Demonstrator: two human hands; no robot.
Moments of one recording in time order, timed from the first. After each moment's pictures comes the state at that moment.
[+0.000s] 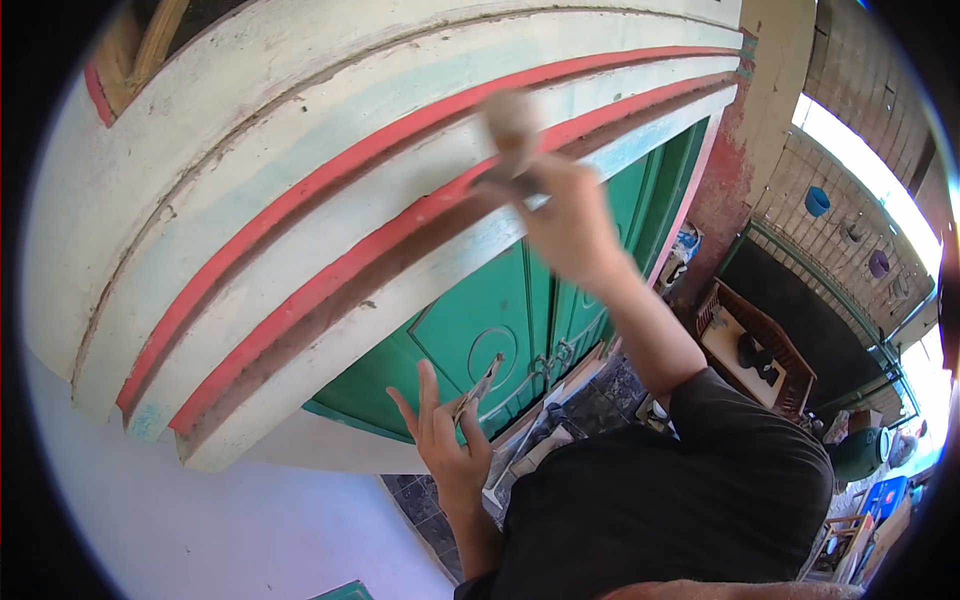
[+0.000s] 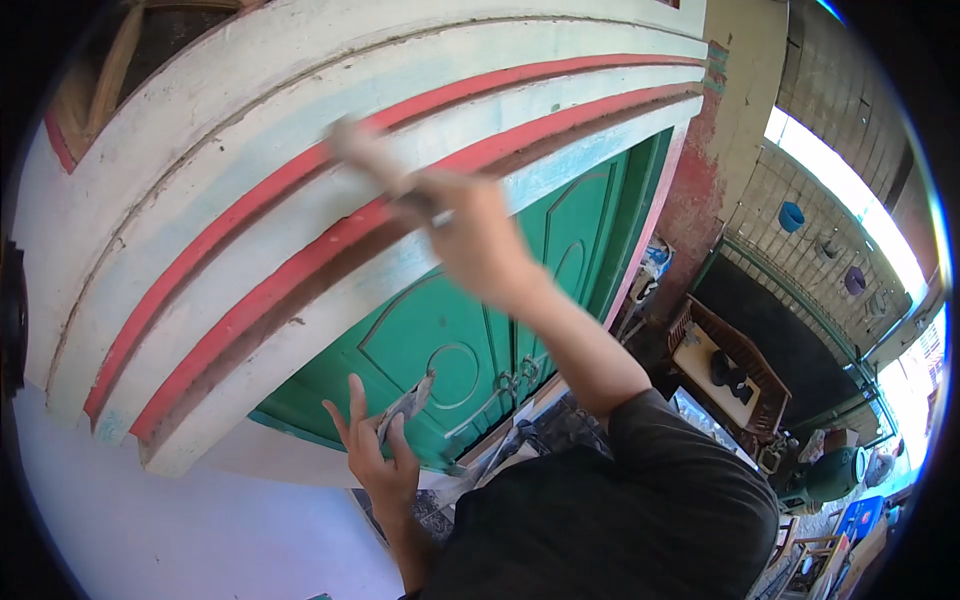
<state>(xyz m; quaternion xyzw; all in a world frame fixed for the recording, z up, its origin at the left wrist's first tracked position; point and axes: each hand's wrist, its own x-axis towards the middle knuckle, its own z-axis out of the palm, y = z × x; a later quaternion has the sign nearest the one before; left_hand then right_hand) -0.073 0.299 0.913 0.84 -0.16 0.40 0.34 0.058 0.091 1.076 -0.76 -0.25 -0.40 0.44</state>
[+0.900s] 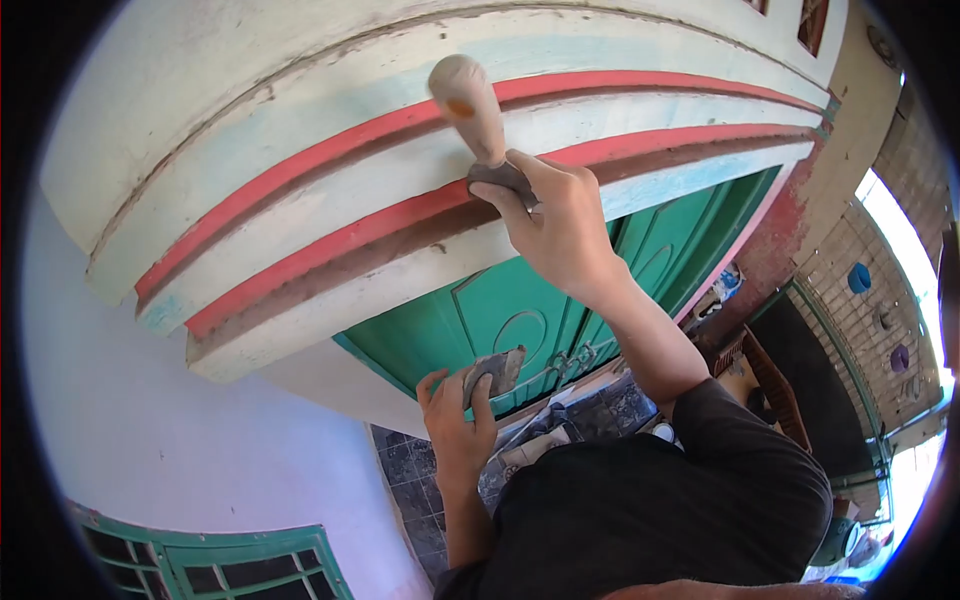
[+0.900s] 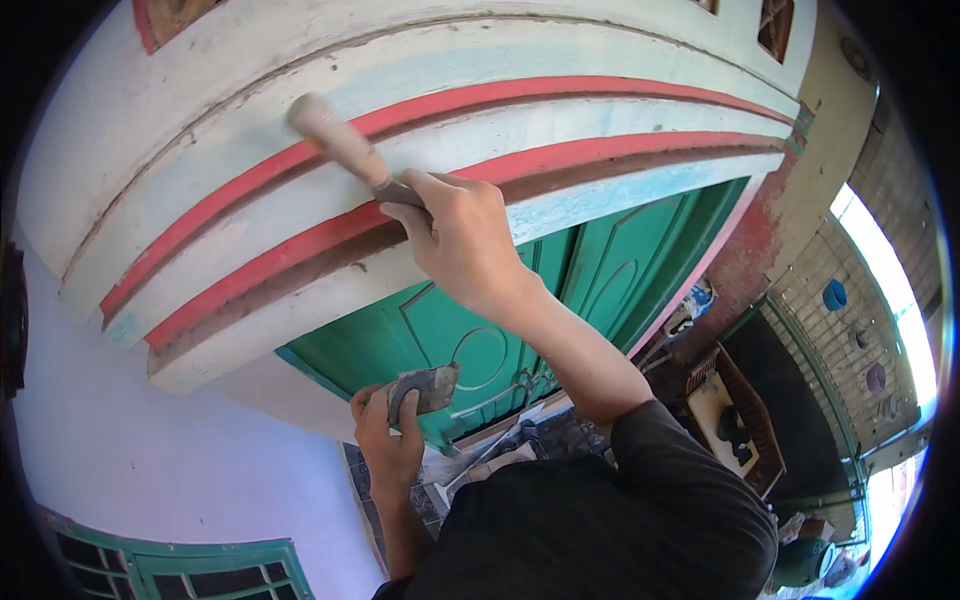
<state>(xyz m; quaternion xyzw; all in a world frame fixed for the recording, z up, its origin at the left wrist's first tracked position) -0.091 0.310 0.913 0.85 -0.06 0.37 0.37 0.056 0.176 1.076 -0.72 -0.36 -0.36 0.47</state>
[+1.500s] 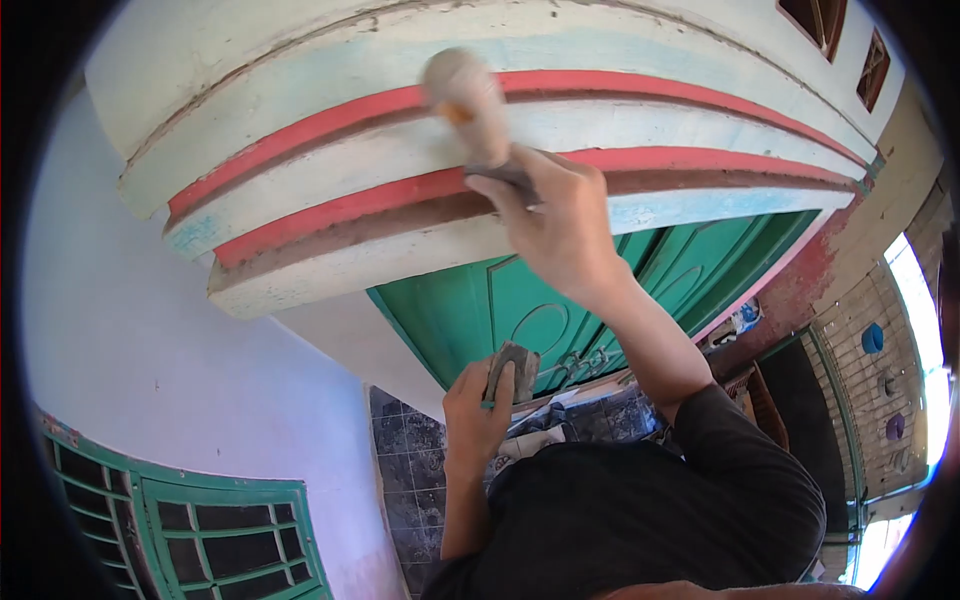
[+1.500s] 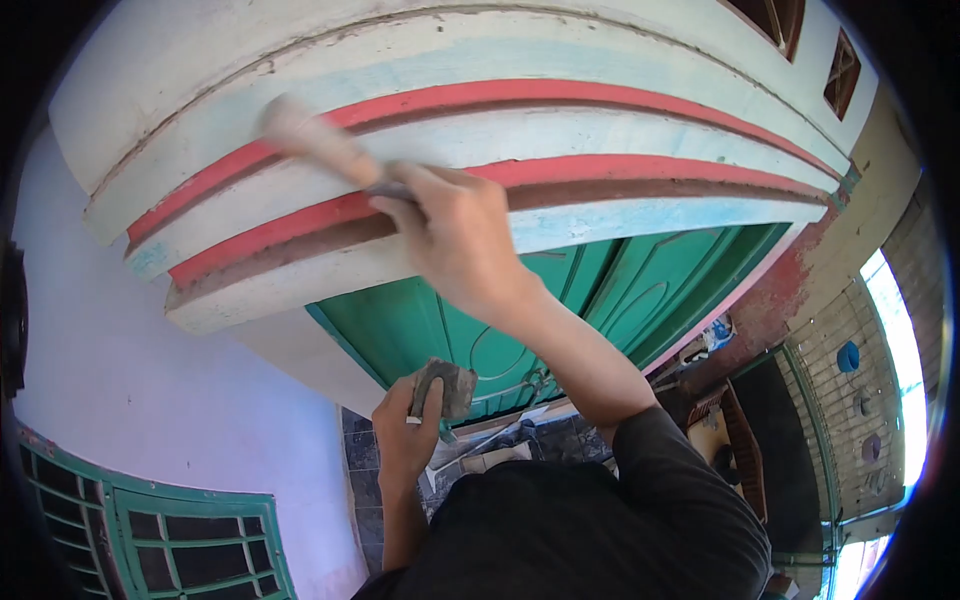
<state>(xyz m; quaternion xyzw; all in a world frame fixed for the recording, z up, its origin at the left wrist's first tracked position) -0.107 0.311 0.903 0.81 0.02 0.33 0.48 0.047 0.222 1.074 -0.70 -0.40 -0.33 0.49</state>
